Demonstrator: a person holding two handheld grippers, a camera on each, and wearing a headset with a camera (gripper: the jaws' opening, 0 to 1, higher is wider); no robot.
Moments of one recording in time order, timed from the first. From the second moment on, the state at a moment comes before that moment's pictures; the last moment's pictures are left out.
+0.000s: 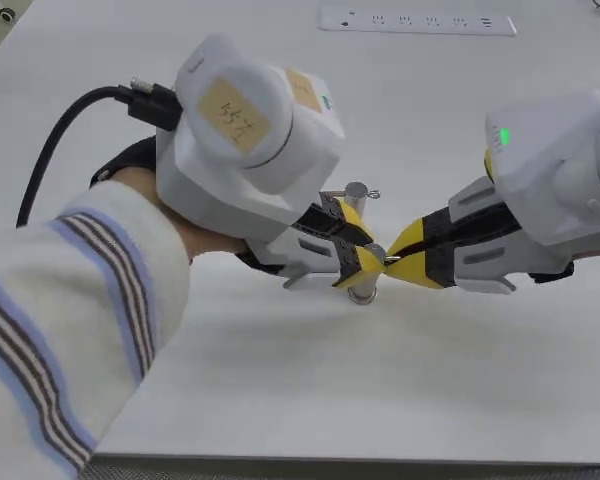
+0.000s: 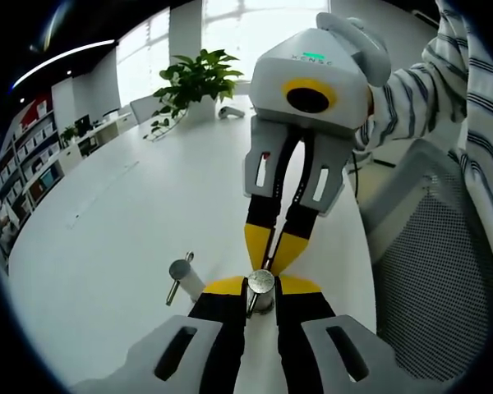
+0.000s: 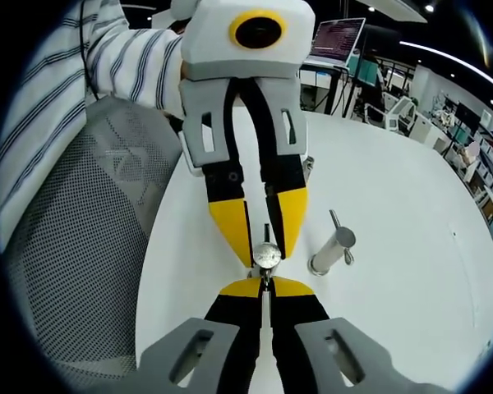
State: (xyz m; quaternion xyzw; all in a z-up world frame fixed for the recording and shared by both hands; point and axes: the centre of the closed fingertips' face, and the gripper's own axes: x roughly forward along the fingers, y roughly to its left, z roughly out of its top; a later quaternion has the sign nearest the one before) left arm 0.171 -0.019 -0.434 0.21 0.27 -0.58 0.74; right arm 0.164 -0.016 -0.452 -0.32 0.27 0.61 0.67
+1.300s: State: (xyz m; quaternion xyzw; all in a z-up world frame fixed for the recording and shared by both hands) left arm 0.172 -0.020 -0.434 0.21 0.27 -0.58 0.74; right arm 0.167 -0.024 -0.444 -0.31 0.27 0.60 0.69
